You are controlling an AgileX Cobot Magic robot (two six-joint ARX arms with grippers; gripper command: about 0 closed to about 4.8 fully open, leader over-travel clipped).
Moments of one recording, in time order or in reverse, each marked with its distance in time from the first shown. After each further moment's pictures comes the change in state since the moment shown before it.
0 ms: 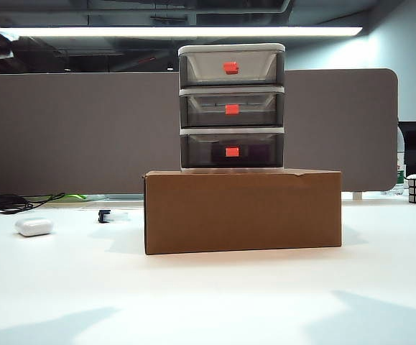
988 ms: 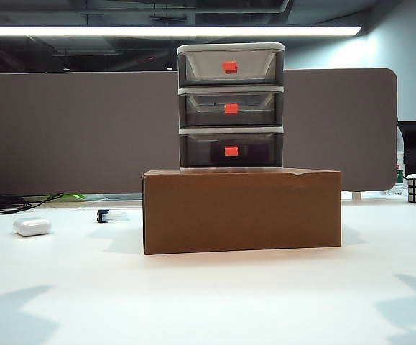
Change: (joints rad) left arm 0.225 -0.031 -0.137 0.074 -0.074 0.083; right arm -0.008 -0.078 -0.342 0.340 0.250 0.021
